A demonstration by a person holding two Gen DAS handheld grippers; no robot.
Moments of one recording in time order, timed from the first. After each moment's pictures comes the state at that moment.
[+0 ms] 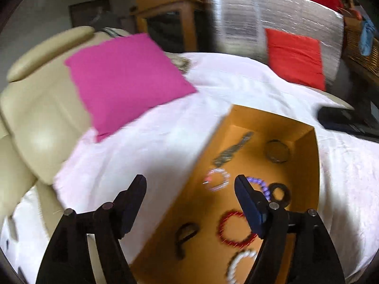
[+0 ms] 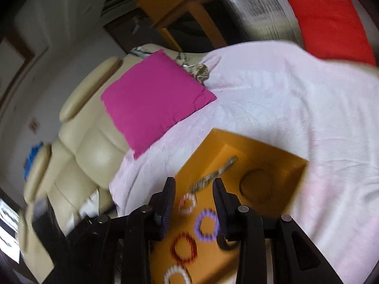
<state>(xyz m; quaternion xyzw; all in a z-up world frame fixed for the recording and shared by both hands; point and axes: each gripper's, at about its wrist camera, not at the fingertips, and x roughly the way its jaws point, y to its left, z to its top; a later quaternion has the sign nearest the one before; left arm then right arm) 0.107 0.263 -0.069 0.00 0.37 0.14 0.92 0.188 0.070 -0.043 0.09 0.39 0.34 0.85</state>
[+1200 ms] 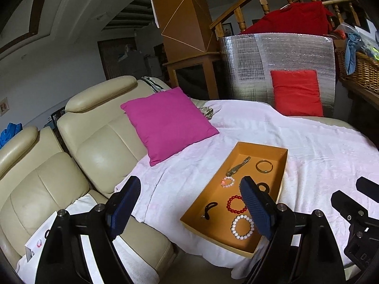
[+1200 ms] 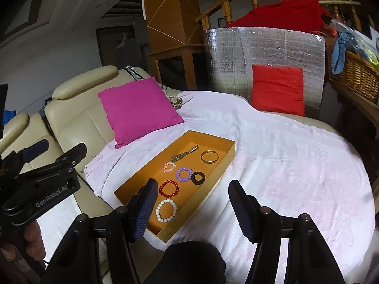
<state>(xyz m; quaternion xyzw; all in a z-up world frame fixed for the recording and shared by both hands) -0.074 0.193 0.052 0.06 0.26 0.21 0.94 -0.069 0.020 0.021 0.01 0.28 0.19 0.94</state>
